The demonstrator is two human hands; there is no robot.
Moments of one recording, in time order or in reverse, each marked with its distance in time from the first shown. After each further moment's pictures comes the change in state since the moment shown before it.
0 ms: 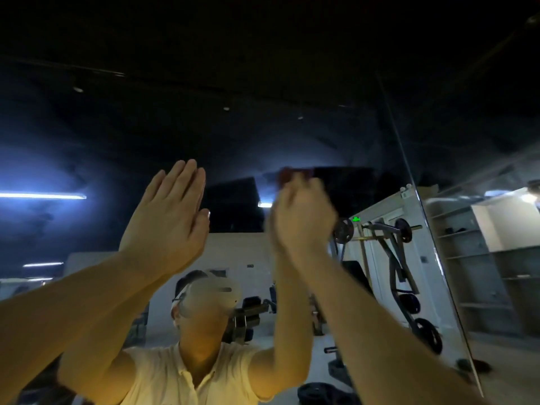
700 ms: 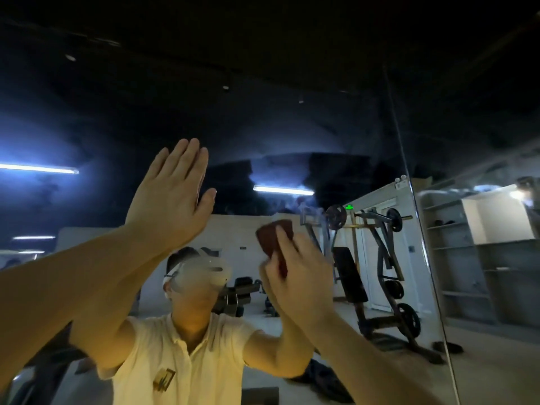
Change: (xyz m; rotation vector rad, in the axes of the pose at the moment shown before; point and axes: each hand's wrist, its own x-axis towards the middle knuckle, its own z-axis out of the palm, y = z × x) left_hand -0.001 0.002 -0.005 0.027 -0.071 -0.024; right_hand -0.115 0.035 -0.037 0.035 -0.192 -0.277
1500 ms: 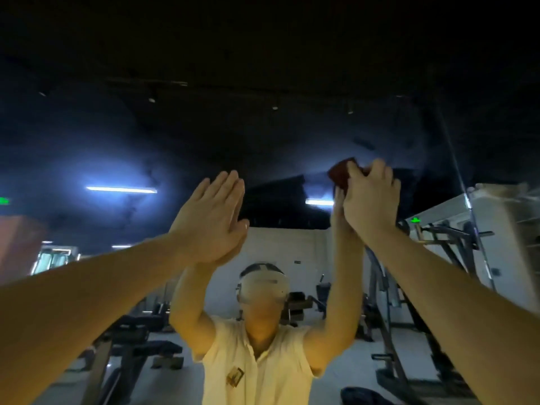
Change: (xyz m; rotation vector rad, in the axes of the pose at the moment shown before) left_hand -0.009 -0.003 -0.031 0.159 -0.225 0.040; right_hand 0.152 0.057 -0.014 -0.274 0.089 0.092
